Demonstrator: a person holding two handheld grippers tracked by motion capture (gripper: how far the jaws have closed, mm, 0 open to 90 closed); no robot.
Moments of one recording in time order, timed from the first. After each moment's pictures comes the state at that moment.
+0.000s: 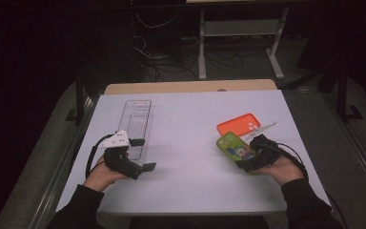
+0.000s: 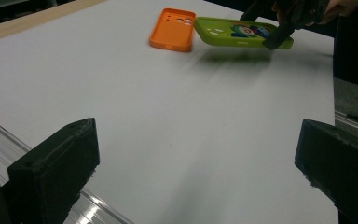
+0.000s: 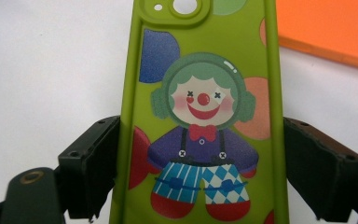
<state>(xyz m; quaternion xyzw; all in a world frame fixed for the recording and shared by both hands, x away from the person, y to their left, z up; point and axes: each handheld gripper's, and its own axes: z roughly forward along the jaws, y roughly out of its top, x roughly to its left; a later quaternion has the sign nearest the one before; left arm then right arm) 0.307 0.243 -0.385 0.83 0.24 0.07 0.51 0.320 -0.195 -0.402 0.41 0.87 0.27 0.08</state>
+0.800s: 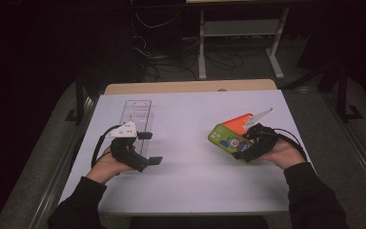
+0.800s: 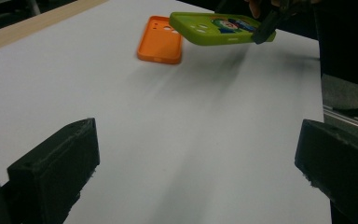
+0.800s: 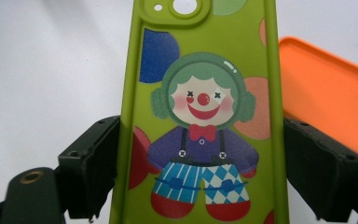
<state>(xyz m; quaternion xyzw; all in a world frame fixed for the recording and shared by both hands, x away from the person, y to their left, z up) 0.326 0.222 -0.367 0.84 0.21 0.05 0.50 0.348 -0.191 -0.377 0.30 0.90 0.31 0.05</state>
